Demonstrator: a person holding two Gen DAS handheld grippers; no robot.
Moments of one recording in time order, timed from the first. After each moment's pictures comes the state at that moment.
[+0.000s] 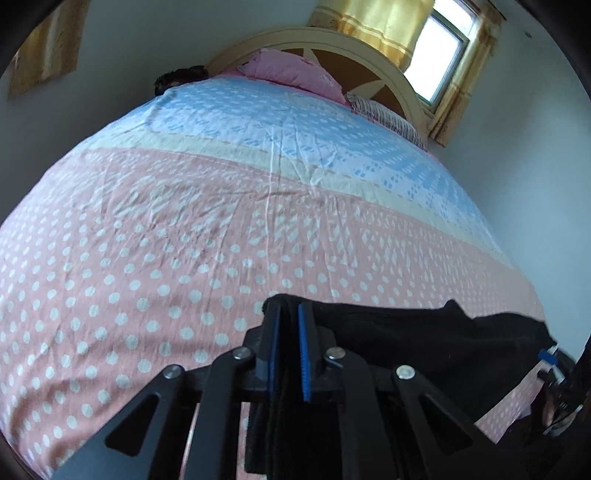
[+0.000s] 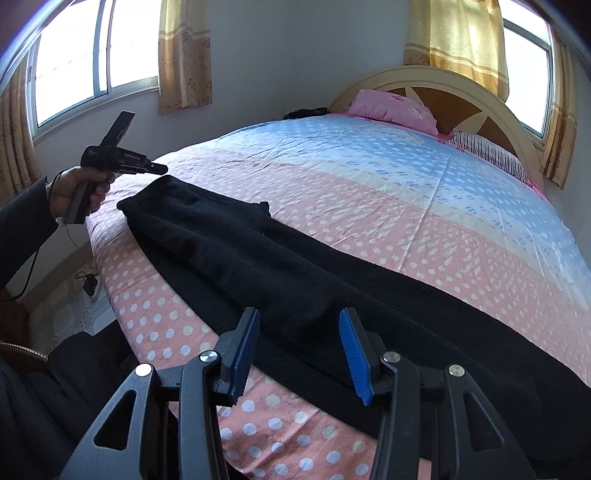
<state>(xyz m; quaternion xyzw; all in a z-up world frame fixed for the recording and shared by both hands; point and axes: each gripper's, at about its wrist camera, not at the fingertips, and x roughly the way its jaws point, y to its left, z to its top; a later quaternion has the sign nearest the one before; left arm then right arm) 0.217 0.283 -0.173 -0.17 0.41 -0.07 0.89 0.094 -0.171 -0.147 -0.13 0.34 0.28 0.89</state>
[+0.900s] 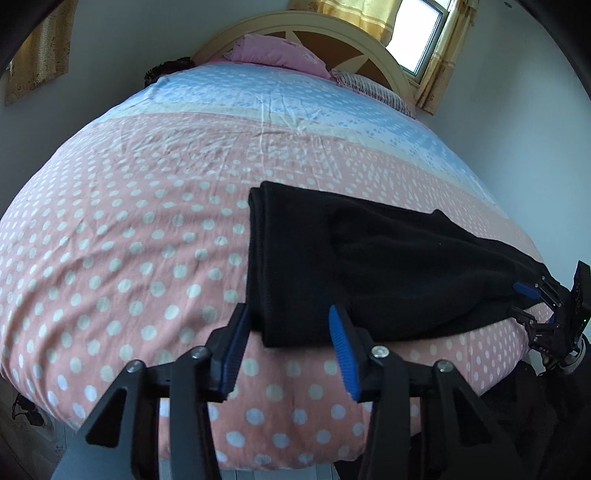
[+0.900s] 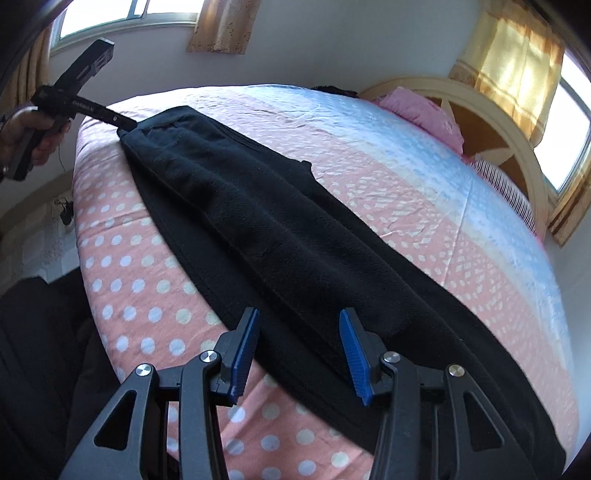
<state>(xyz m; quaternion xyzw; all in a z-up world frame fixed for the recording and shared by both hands) 0.131 0.260 -0.200 -0.11 0.43 -0.09 0.89 0.103 -0.102 -0.190 -0.26 0.35 0.26 0.86</state>
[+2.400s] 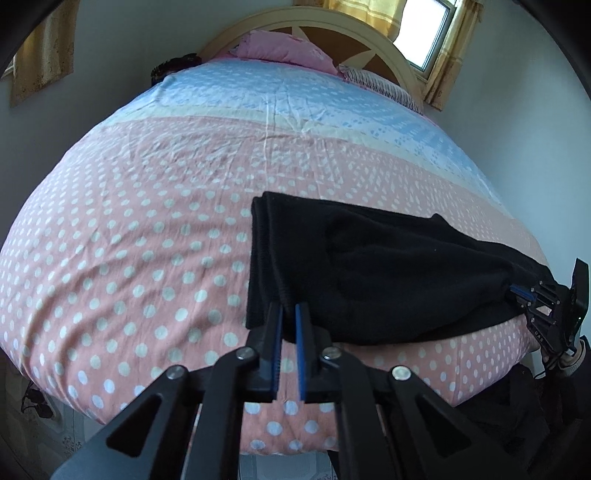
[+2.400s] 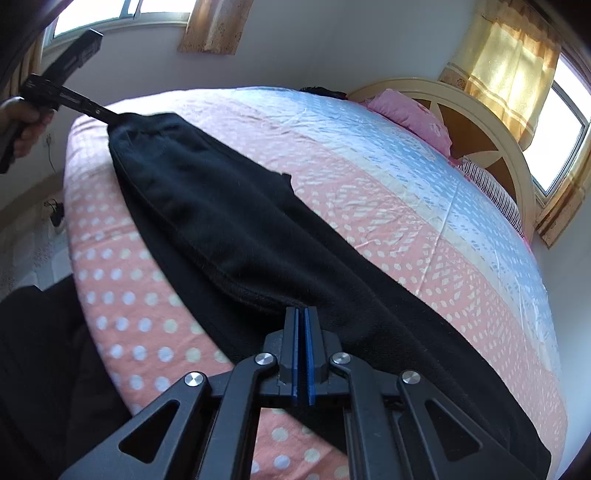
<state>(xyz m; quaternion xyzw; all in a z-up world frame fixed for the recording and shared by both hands) 0.126 0.258 -0.175 -0.10 0.44 -0.08 0.89 0.101 -0.104 -0.165 -0.28 0.34 0.24 0.87</state>
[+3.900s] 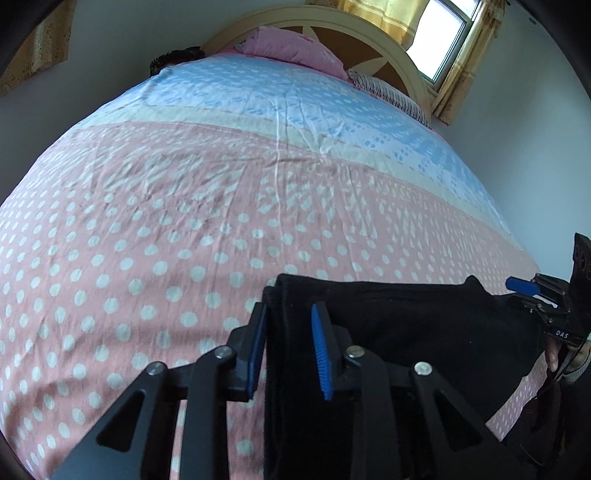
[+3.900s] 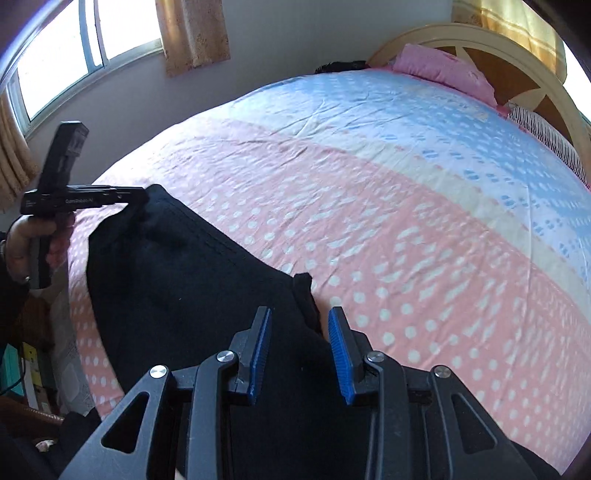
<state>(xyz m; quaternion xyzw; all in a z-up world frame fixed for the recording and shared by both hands) 0.214 0.274 -0.193 -0.13 0.44 -0.08 0.88 0.253 -0.030 -0.170 -0.14 0.44 0.32 0.83</state>
